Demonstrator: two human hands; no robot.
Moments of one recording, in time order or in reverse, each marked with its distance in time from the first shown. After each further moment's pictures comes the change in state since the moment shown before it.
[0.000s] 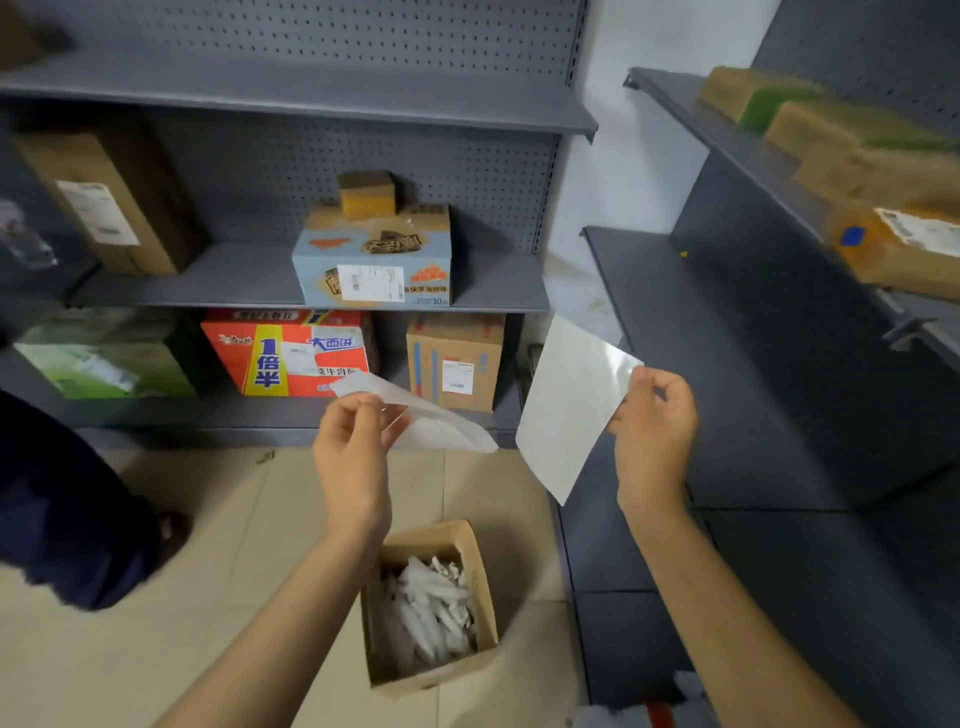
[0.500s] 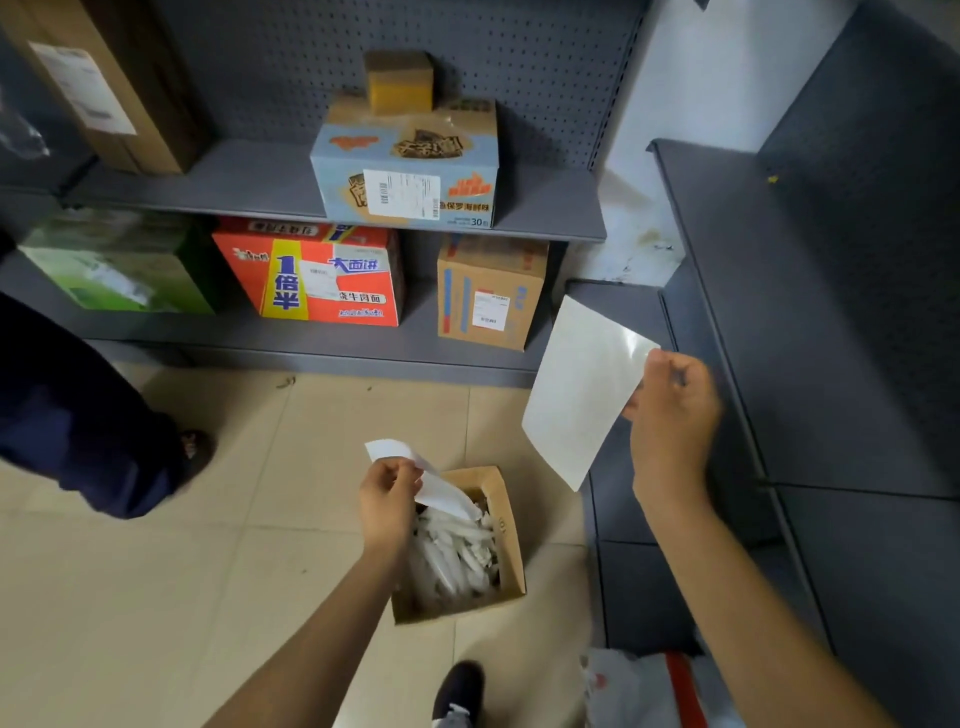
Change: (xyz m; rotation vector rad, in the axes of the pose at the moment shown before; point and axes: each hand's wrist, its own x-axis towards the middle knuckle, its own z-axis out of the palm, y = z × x) left_hand 0.045 -0.161 -0.096 0.460 0.073 -0.304; right_hand -0.003 0.073 0.056 -0.140 -0.096 0.075
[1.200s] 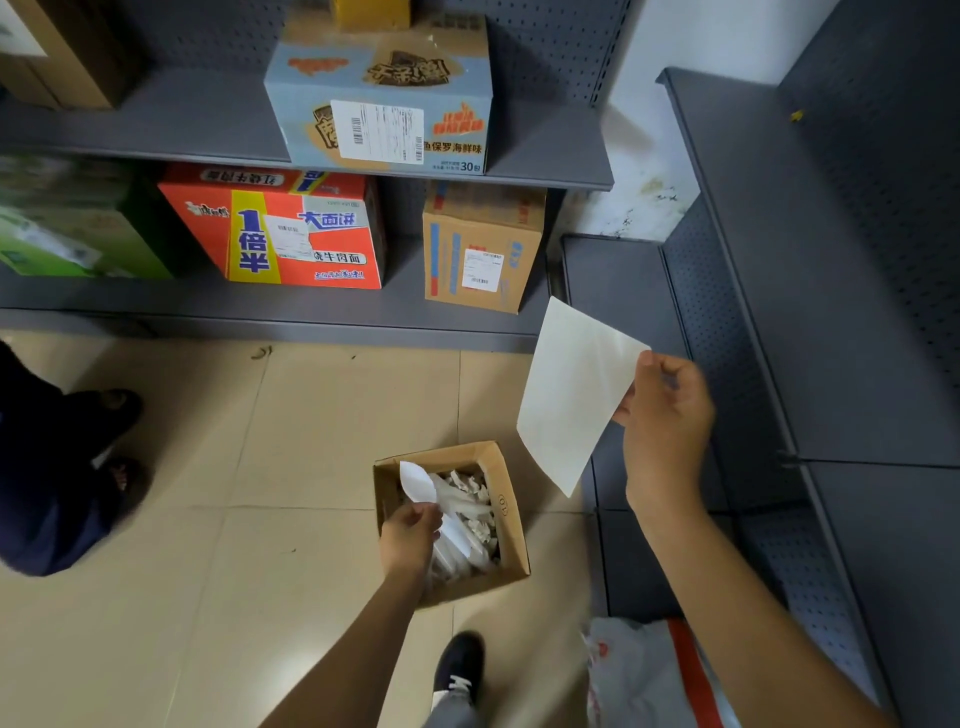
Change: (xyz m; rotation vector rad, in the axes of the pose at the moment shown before) left_hand 0.026 -0.099 0.012 0.241 -0.116 -0.288; right_hand 0.008 0.058 0.031 -0.004 0.000 0.107
